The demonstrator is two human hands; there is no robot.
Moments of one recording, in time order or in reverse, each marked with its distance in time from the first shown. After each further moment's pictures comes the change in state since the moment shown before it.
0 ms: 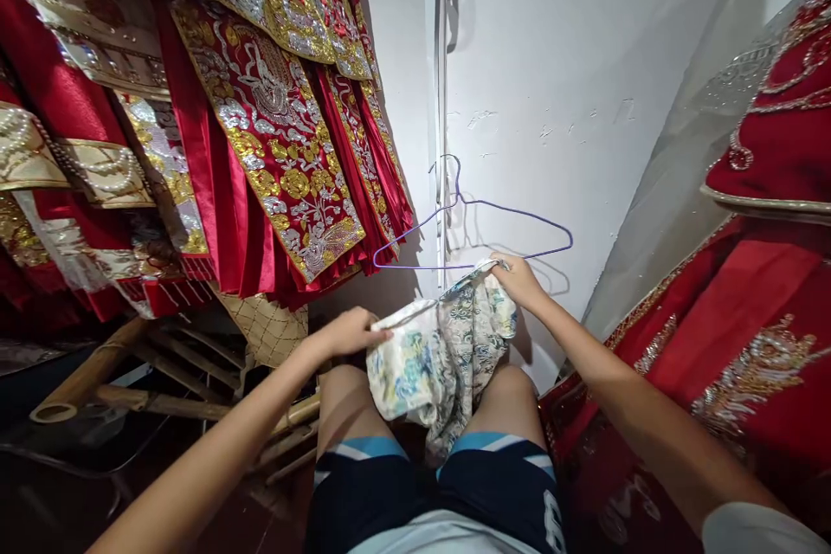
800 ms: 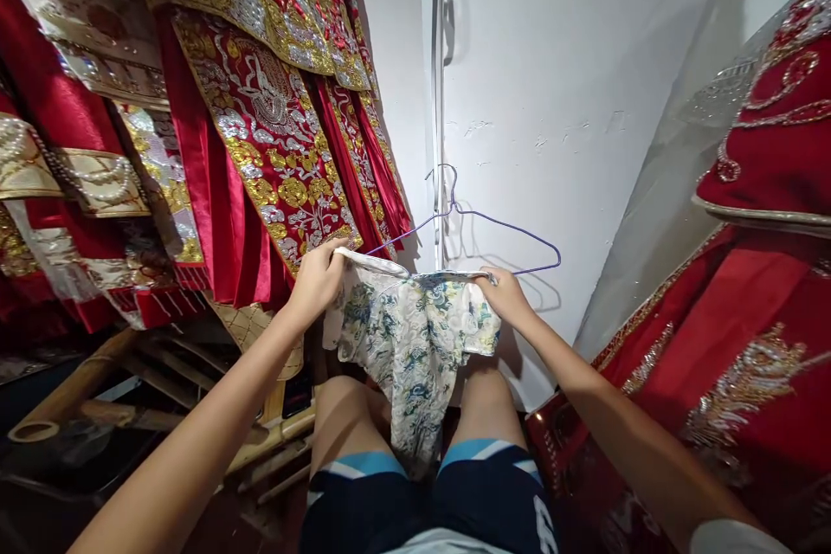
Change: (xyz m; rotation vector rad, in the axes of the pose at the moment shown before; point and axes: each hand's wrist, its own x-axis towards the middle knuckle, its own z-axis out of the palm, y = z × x) left_hand 0.008 0.051 -0.076 0.163 0.775 0.029; right_hand -0.012 -0.023 0.025 -0.090 0.077 0.043
